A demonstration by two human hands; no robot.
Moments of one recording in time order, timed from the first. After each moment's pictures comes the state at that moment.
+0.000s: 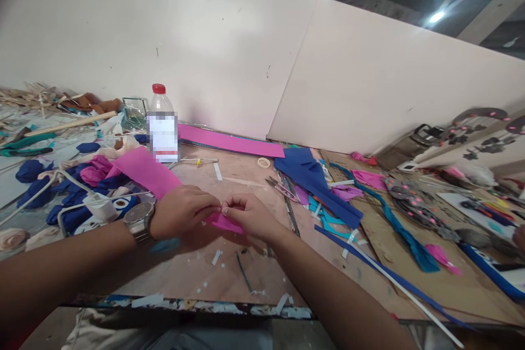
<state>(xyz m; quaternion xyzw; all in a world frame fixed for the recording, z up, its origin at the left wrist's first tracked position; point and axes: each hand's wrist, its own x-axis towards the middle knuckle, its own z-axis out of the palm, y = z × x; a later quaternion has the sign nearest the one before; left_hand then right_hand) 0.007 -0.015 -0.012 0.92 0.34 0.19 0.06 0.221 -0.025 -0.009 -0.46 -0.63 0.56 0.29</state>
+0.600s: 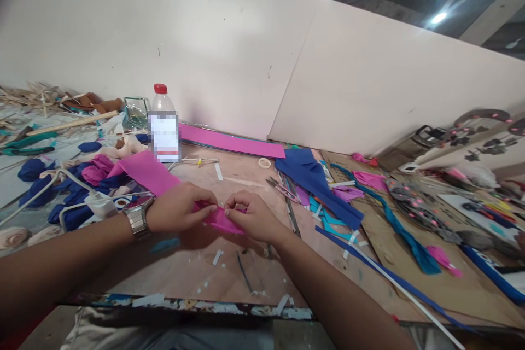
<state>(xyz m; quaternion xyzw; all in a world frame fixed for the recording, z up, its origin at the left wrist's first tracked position) 0.003 -0.013 0.006 0.89 0.37 0.19 0.20 0.225 -0.028 -0.001 -0.45 -0.77 0.36 0.28</state>
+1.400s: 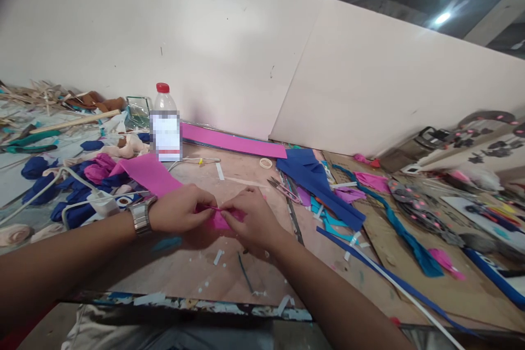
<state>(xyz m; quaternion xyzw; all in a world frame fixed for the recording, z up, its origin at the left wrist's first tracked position) 0.002 -0.010 0.000 0.88 0.36 0.16 0.24 0.223 -0.030 -0.005 -0.36 -0.87 0.14 0.30</state>
